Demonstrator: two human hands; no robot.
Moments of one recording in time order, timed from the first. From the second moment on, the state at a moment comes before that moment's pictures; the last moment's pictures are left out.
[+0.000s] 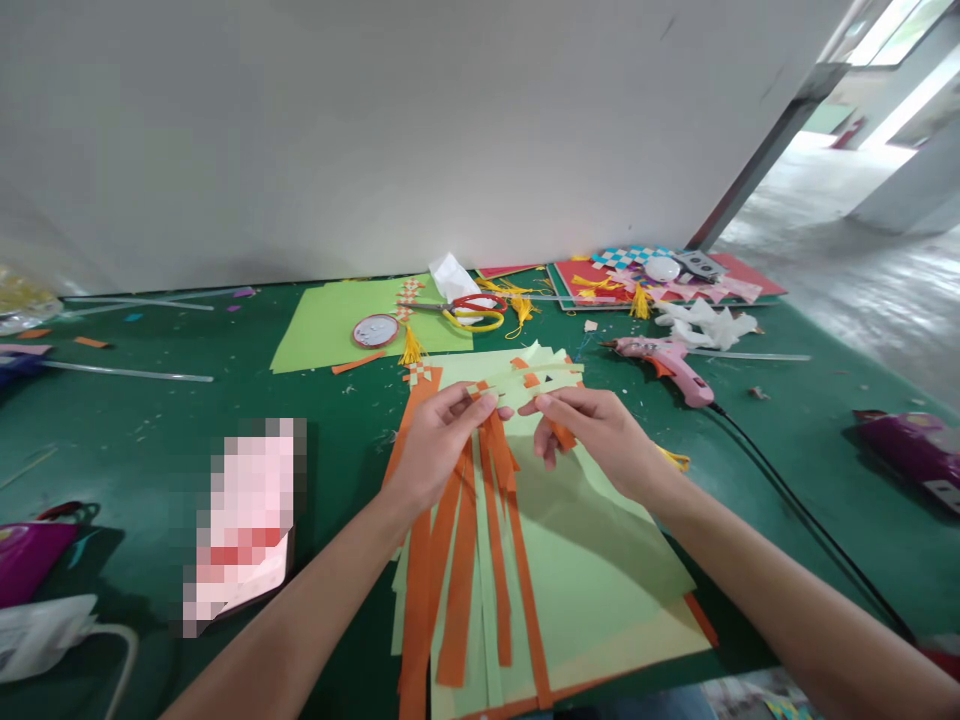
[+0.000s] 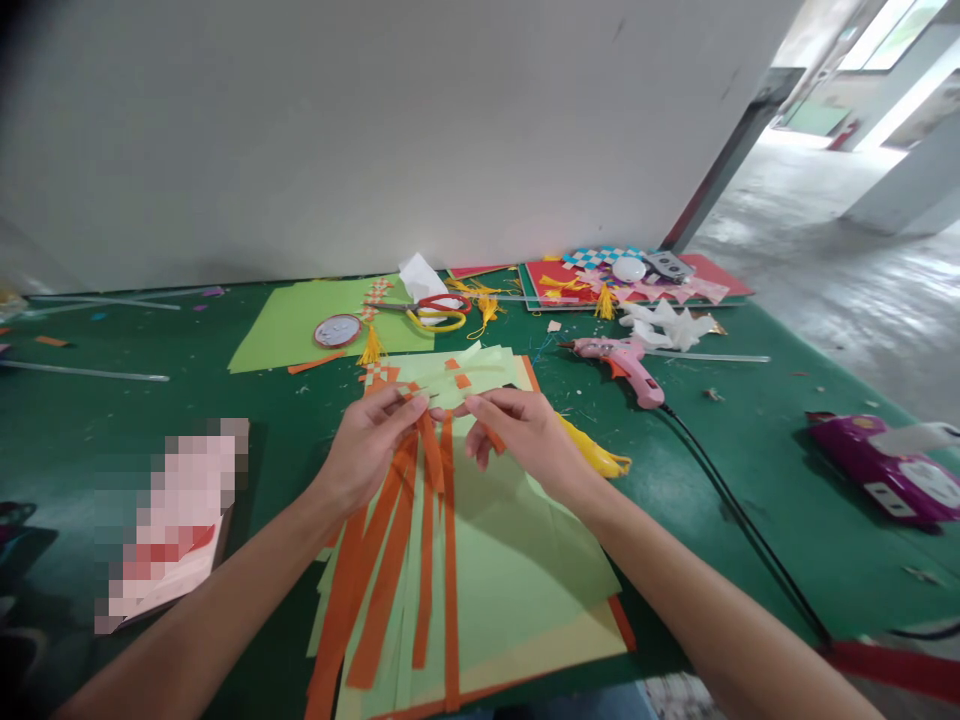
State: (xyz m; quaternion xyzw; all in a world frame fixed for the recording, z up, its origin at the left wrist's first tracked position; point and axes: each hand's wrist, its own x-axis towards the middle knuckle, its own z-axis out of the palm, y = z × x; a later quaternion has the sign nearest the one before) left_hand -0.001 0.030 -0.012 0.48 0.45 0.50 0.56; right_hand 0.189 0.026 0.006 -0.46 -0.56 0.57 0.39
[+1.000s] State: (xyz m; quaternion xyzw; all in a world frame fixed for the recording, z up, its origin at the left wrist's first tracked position) left_hand -0.001 0.031 -0.011 0.47 0.45 0.47 0.60; right_hand 0.185 0.023 0.003 -0.48 -0.71 0.41 0.30
